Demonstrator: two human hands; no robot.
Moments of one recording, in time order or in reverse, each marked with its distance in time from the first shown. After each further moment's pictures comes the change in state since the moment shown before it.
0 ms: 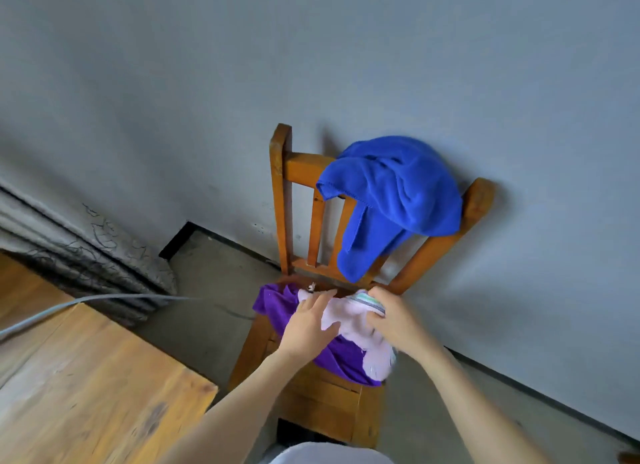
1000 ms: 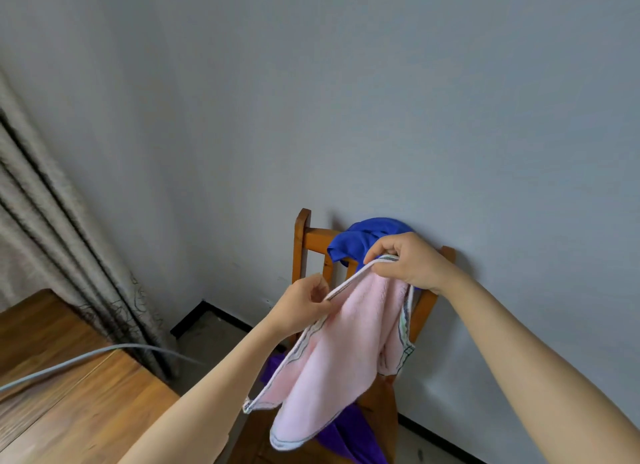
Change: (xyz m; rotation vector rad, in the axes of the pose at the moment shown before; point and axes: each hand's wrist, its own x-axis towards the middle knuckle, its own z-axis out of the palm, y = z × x) left_hand -0.057 0.090 -0.144 -0.241 0.146 0.206; right_hand -0.061 -0.147 -0.141 0.114 0.105 -0.428
